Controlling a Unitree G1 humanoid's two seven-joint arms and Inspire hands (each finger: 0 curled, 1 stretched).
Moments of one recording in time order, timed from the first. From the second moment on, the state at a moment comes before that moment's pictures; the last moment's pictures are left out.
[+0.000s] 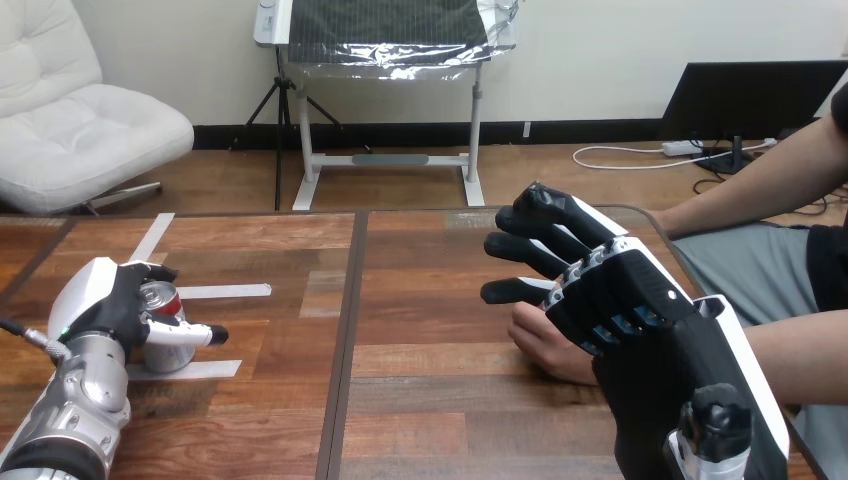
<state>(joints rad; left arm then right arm) -0.63 0.49 -0.17 1.23 0.37 -0.10 0.18 0.55 -0.16 0.20 -0.54 0.28 -0.49 0.34</state>
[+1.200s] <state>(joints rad) -0.63 0.48 -0.16 1.23 0.35 -0.09 0.21 0.55 -0.16 0.20 -0.54 0.28 -0.49 0.35</state>
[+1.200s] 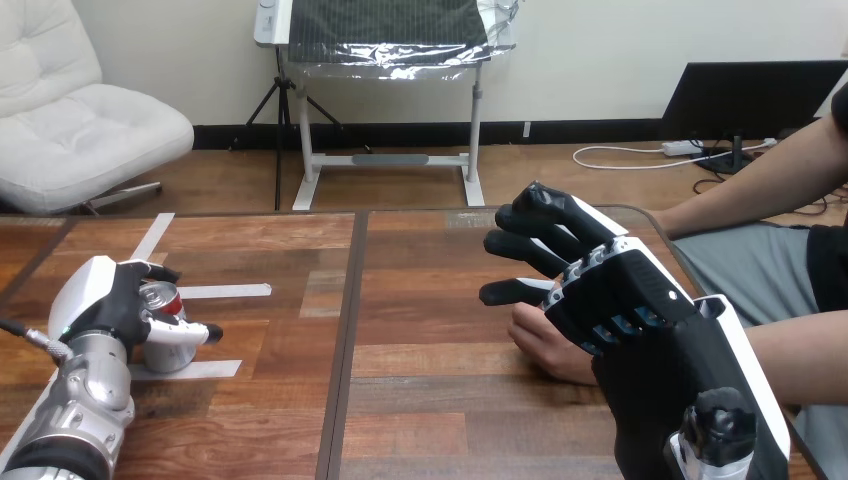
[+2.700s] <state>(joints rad) -0.63 0.45 -0.14 1.23 0.33 -0.15 0.30 0.55 -0.16 0.20 -0.54 0.28 -0.49 0.35</state>
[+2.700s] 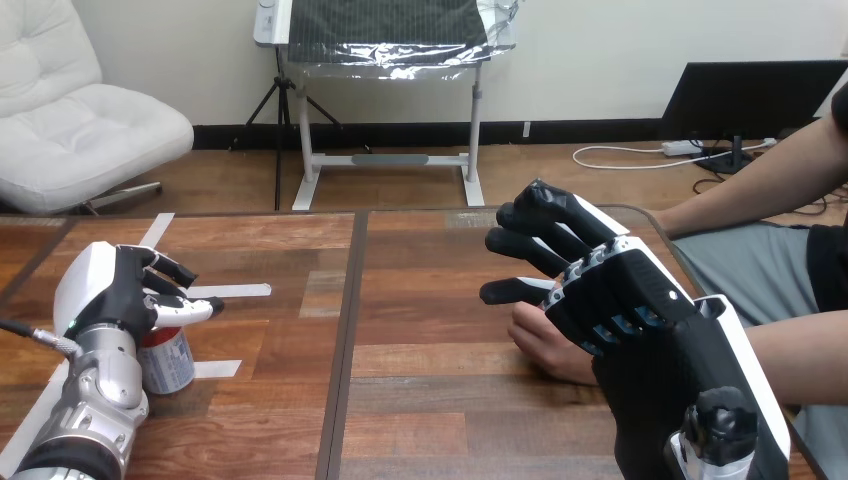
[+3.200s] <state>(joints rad) -0.63 0.45 -0.14 1.23 0.33 -0.16 0.30 0.55 -0.16 0.20 -0.54 0.28 -0.49 0.34</state>
